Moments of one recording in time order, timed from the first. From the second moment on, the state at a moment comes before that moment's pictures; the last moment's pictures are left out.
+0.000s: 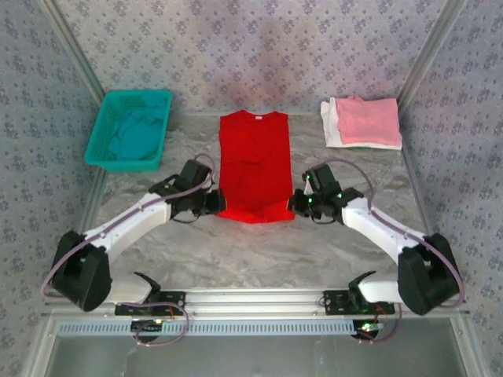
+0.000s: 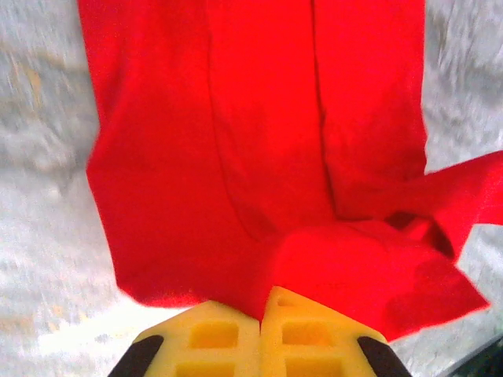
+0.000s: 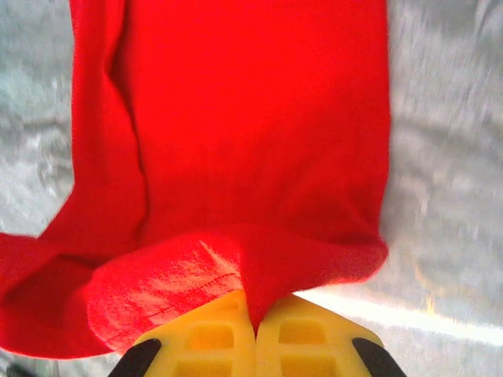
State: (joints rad) left arm -0.54 1.37 0.95 -0.56 0.26 -0.59; right arm 0.46 1.34 0.83 -0.44 -0.27 0.68
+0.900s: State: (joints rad) left arm -0.33 1.91 1.43 -0.47 0.24 -0.33; right arm 0.32 1.88 1.37 -0.41 -0.23 0.53
